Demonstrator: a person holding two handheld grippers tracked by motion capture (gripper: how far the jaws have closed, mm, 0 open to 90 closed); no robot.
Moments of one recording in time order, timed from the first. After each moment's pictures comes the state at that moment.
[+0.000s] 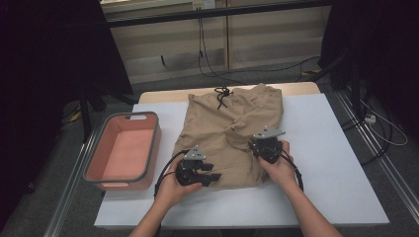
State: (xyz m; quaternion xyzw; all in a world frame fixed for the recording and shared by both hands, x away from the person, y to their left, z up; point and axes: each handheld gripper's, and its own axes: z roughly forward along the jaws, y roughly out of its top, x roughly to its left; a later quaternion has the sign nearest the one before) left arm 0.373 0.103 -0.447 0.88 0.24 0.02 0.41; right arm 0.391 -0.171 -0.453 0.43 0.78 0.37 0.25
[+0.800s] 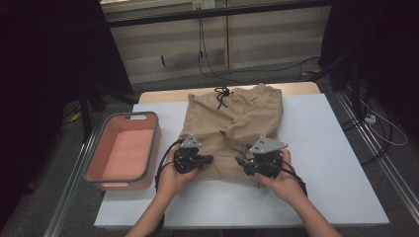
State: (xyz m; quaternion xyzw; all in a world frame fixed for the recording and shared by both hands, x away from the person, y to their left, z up) left arm 0.407 0.110 -0.436 0.86 0.28 0.06 0.42; right arm 0.336 -0.148 -0.417 0.33 0.81 0.43 0.24
